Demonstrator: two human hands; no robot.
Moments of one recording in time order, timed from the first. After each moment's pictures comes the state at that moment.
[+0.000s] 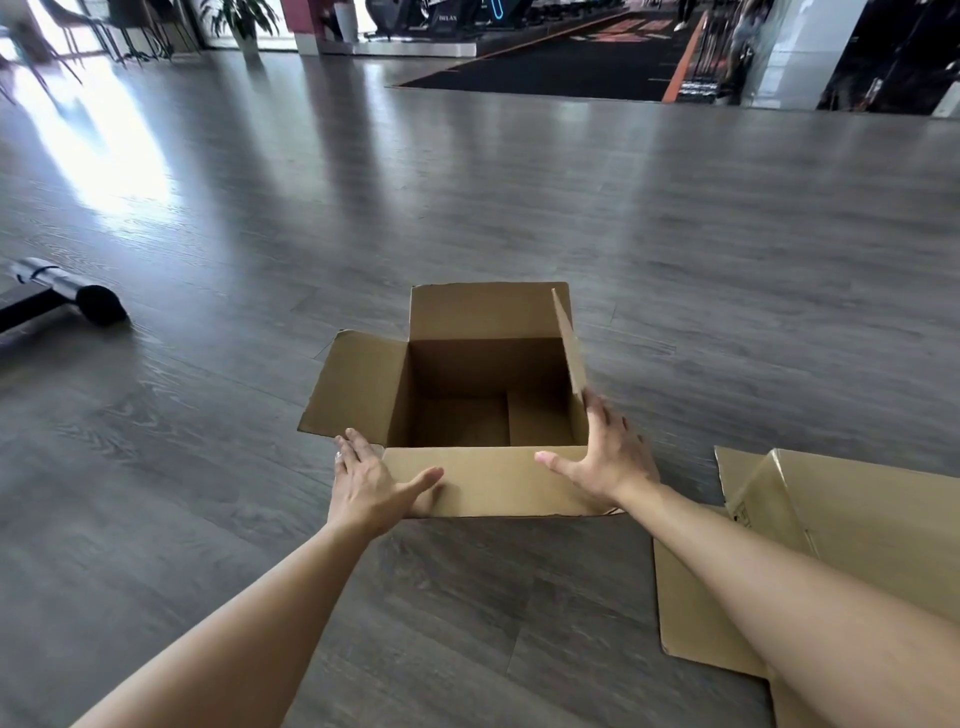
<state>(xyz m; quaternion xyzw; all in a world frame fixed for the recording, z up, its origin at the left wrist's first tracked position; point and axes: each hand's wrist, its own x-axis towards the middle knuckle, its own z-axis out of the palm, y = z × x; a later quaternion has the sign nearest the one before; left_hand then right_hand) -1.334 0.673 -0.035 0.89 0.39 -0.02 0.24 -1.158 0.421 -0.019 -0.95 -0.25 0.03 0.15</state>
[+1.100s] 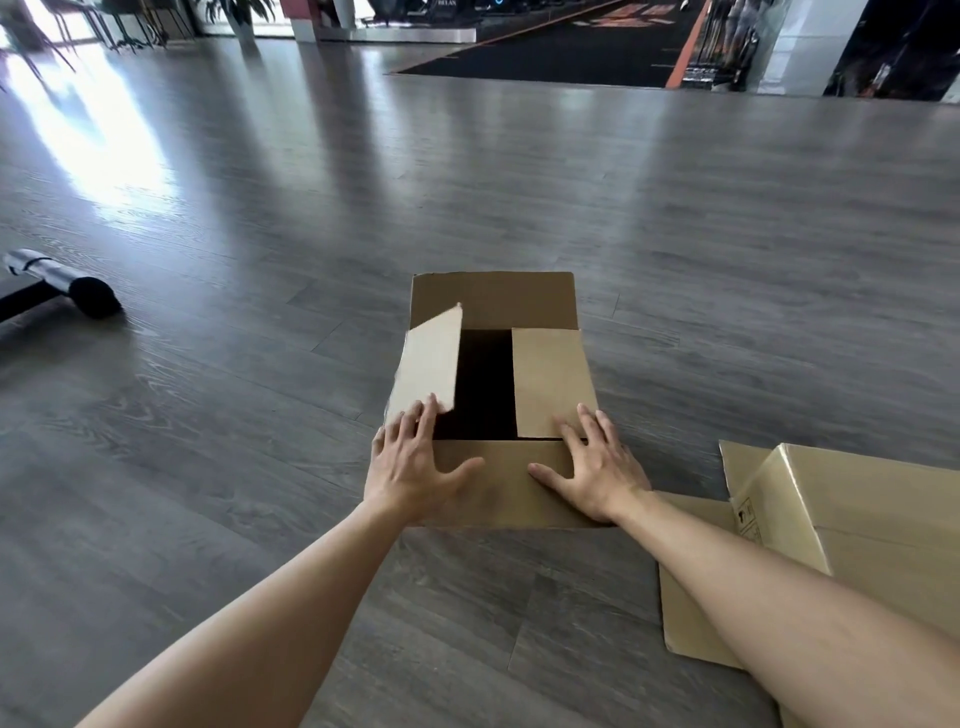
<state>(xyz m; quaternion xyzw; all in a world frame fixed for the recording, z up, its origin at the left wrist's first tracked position) -1.302 0.647 -0.029 0.96 0.24 0.06 0.15 -1.157 0.426 -0.050 -0.94 -0.30 0.12 0.08</state>
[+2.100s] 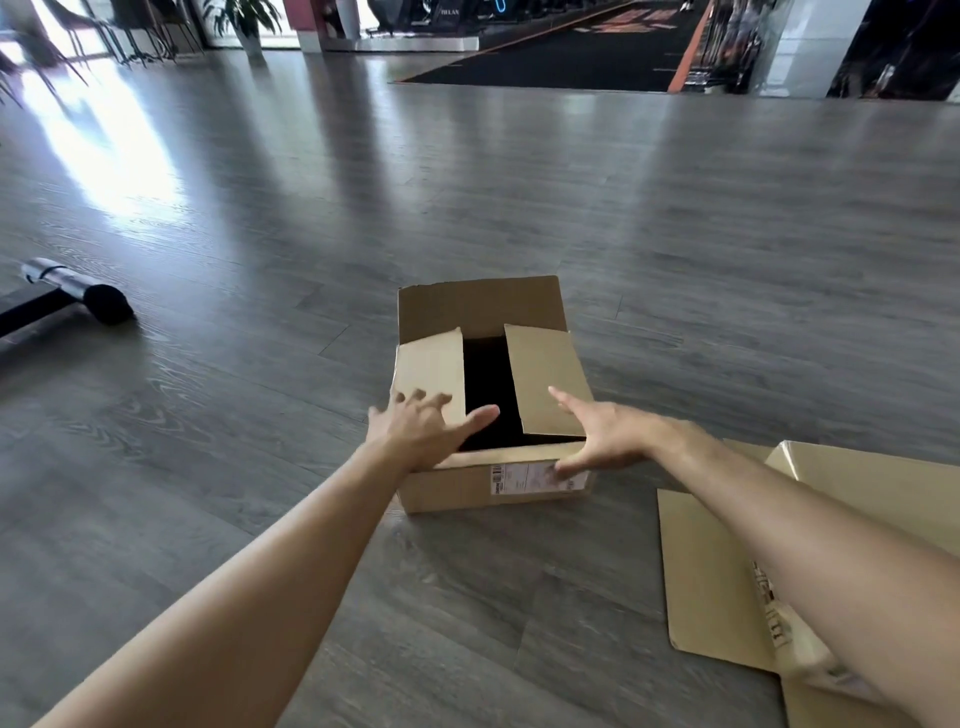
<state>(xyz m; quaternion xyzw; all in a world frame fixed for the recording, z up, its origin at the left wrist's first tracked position) -1.283 0.649 0.042 0.96 0.26 -0.08 0.11 -1.132 0.430 0.038 -0.87 -0.40 0.28 0.08</state>
